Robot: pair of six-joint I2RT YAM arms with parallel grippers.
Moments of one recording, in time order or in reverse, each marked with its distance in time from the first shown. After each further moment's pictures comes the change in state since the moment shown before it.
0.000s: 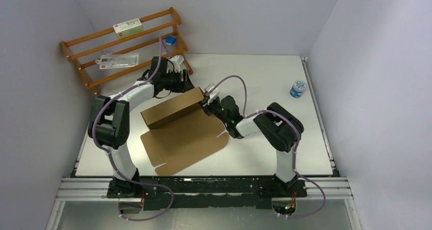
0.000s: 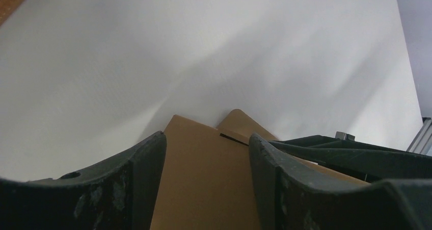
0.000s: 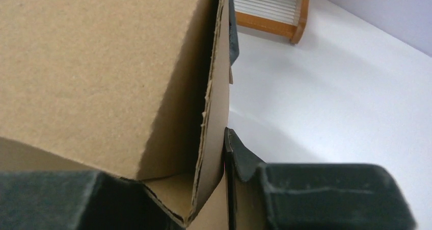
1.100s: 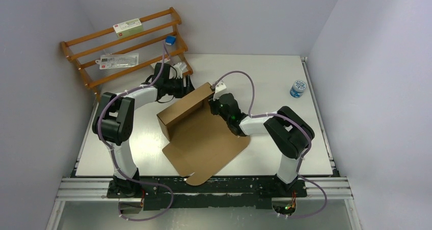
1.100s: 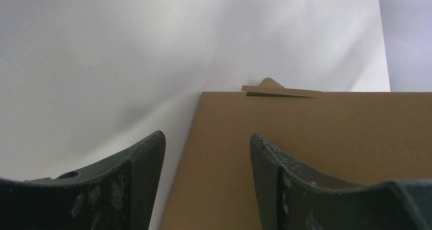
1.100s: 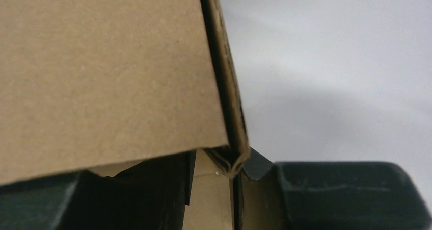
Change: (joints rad) left arm -0.008 0.057 -0.055 0.084 0.094 -0.074; right arm -0.002 -0.151 0.023 -0.416 0.275 0.148
